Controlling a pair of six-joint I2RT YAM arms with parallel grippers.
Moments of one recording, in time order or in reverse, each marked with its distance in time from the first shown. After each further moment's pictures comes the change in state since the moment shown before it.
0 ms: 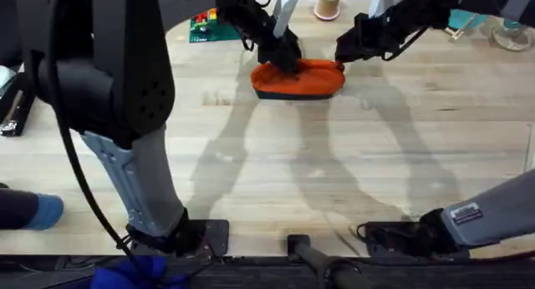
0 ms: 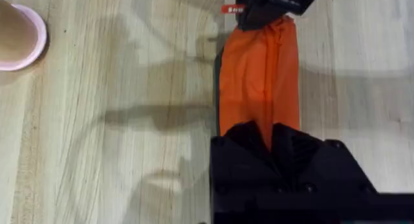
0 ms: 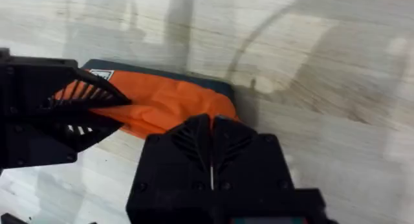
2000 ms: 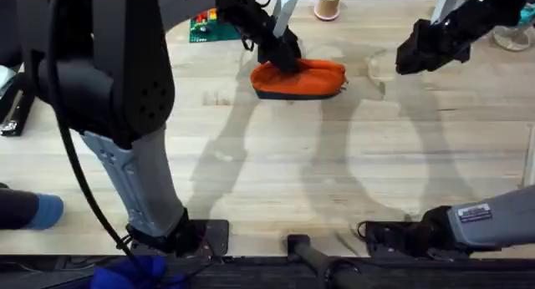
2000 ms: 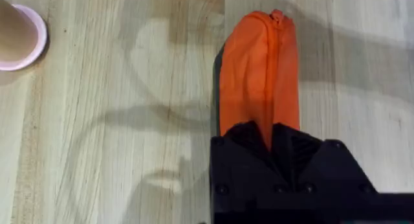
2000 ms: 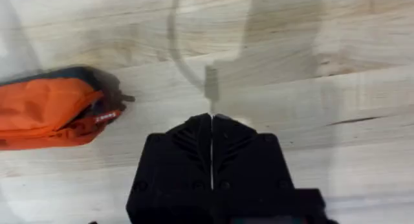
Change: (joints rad) left arm 0.000 0.000 0.000 0.000 0.000 0.000; right arm -0.223 -0.079 -0.003 -0.227 0.261 0.011
